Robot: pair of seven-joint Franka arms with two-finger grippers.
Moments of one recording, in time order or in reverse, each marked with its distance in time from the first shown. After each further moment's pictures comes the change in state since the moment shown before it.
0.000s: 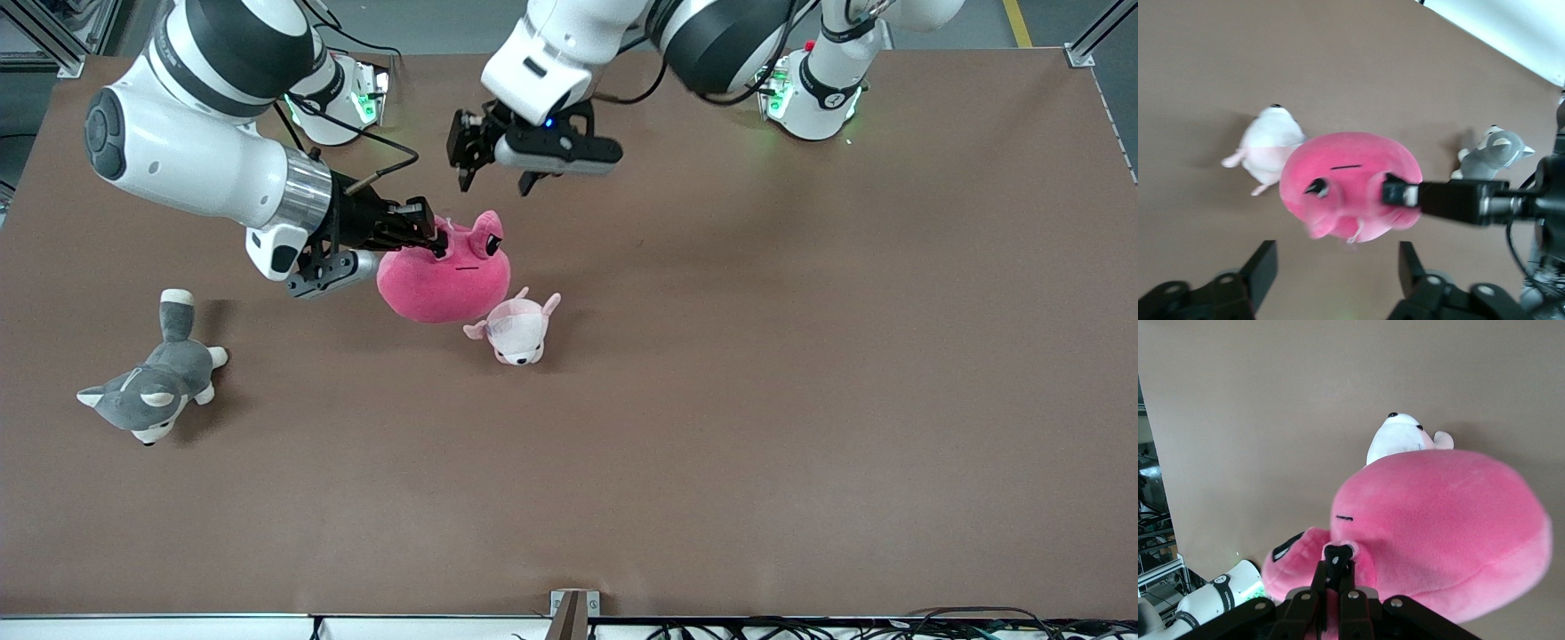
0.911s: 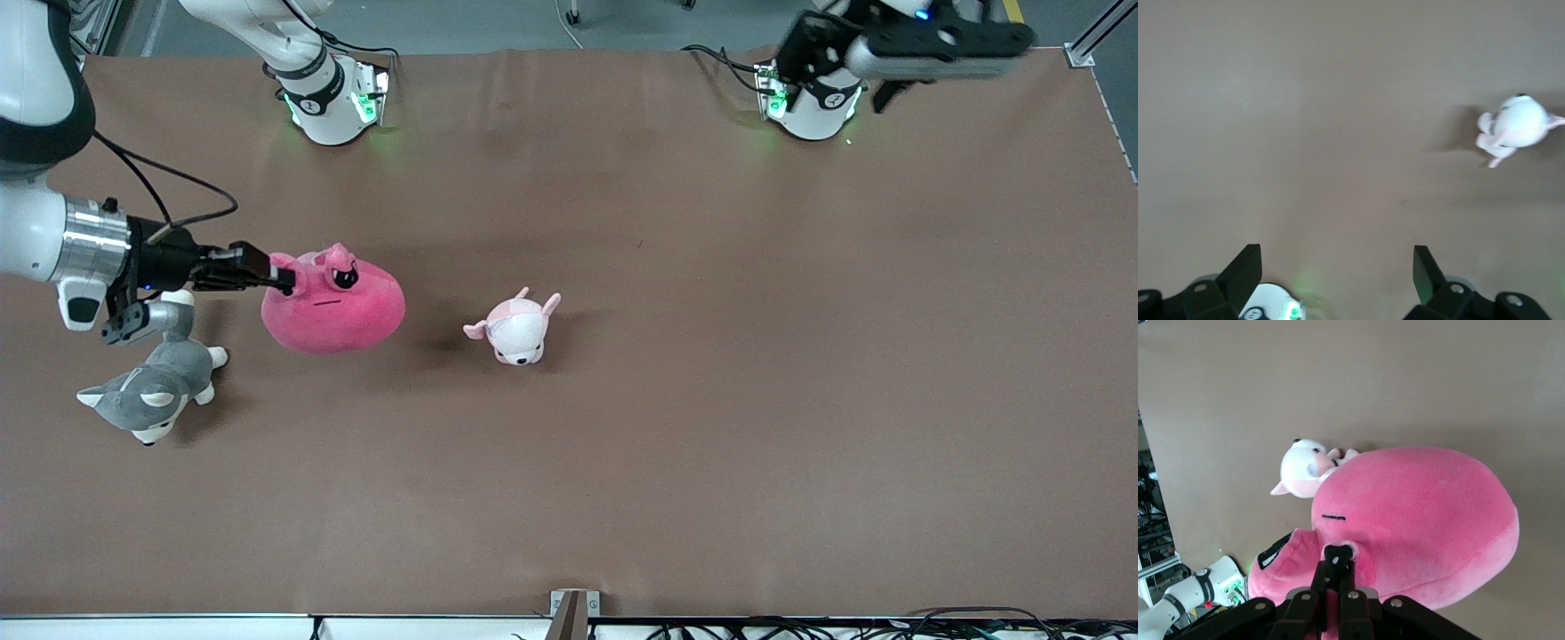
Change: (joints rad) left arm 0.499 -0.367 0.013 -0.092 0.018 -0.686 0.648; right arm -0.367 0.074 -0.024 0.049 -0.012 -0.217 -0.291
